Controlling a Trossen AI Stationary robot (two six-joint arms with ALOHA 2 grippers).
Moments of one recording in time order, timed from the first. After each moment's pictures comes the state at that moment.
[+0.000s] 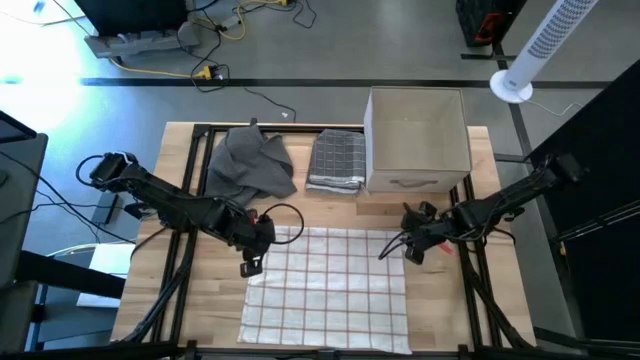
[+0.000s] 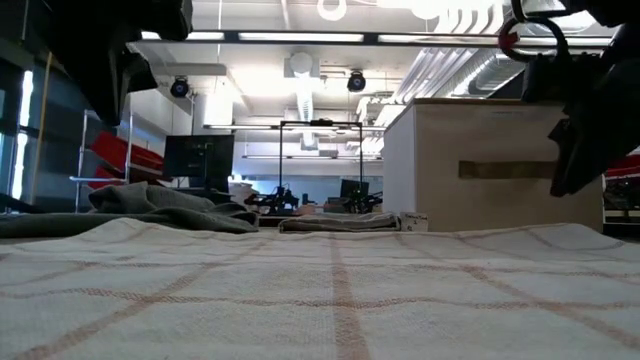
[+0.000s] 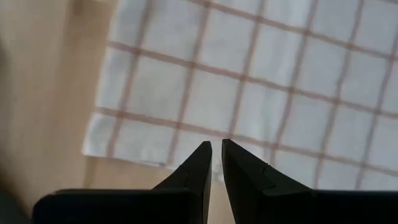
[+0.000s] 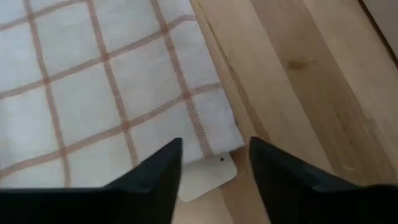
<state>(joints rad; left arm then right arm) -0.37 1.37 0.99 -0.86 -0.05 -0.57 0.40 1.07 0.51 -0.60 0.31 0.70</state>
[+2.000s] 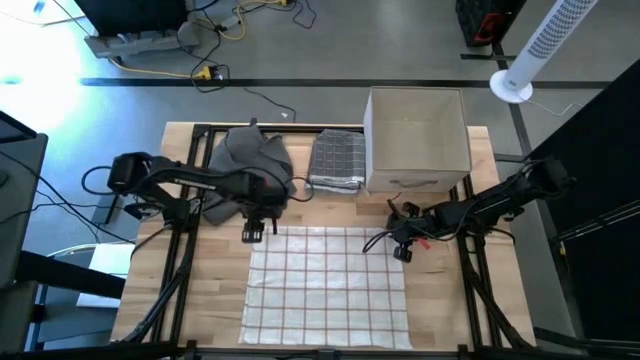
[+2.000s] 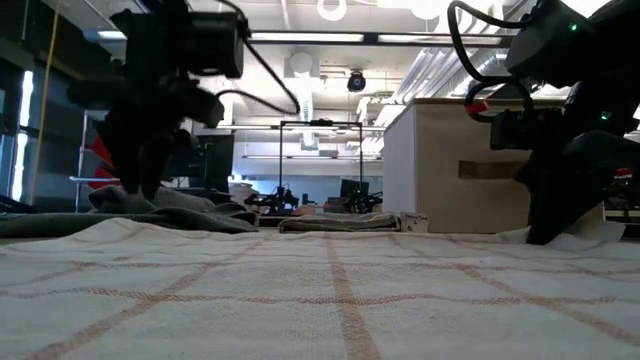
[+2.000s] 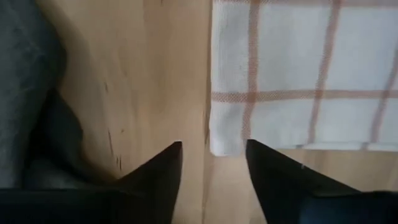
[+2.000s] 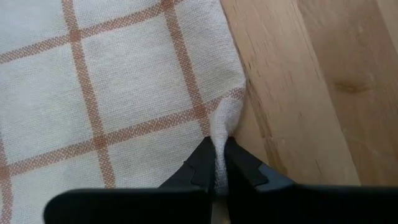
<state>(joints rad) 0.05 1.53 0.92 -0.96 0.04 0.04 0.24 1.32 0.44 -0.27 0.16 0.47</state>
